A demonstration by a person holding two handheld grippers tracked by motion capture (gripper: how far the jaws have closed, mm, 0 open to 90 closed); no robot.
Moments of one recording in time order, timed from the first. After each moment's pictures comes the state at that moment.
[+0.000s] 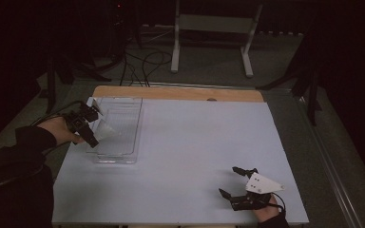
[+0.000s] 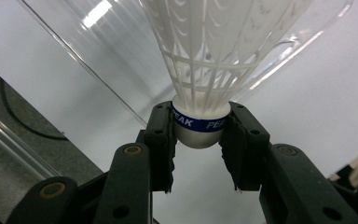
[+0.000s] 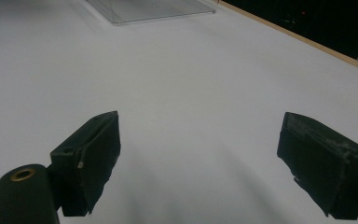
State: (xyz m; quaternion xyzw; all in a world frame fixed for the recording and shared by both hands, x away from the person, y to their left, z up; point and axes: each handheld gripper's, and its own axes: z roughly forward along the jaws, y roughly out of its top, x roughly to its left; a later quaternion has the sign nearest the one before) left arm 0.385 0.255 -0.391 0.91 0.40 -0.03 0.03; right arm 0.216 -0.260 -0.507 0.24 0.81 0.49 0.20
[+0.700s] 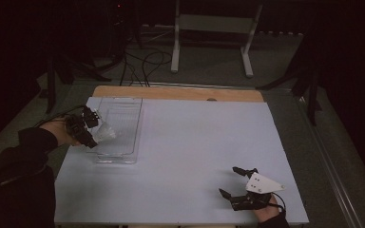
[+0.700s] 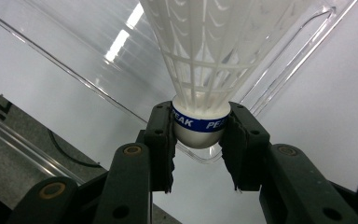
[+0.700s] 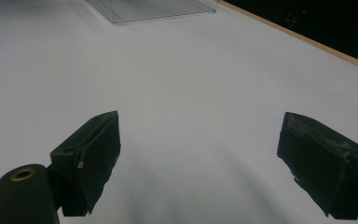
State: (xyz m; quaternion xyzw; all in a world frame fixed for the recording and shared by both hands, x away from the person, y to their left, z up) left arm 0.381 0.261 -0.408 0.95 0.30 0.03 0.03; right arm 0.217 -0.261 -0.508 0.24 0.81 0.49 0.20
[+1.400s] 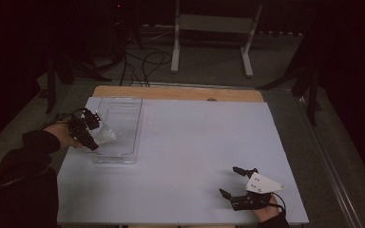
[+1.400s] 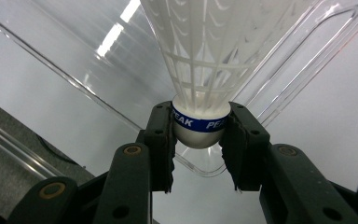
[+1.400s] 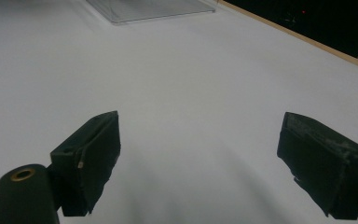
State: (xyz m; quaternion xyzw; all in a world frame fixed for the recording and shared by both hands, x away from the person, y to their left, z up) left arm 0.385 0.264 -0.424 0.95 0.32 0.01 0.03; right arm 0.217 -0.261 -0.508 0.24 0.81 0.49 0.20
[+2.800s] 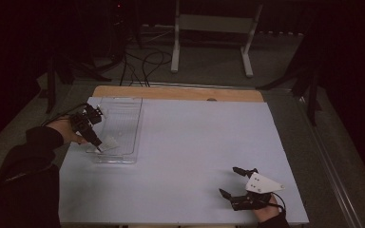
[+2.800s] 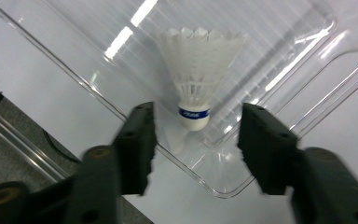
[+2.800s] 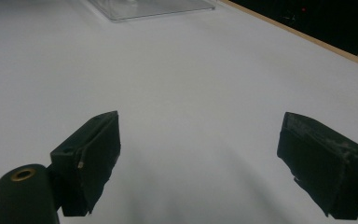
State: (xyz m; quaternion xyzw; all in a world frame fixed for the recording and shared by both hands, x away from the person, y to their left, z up) left arm 0.397 0.259 -0.417 0.93 0.36 0.03 0.04; right arm 0.217 -0.261 -0.509 0.24 0.81 0.49 0.20
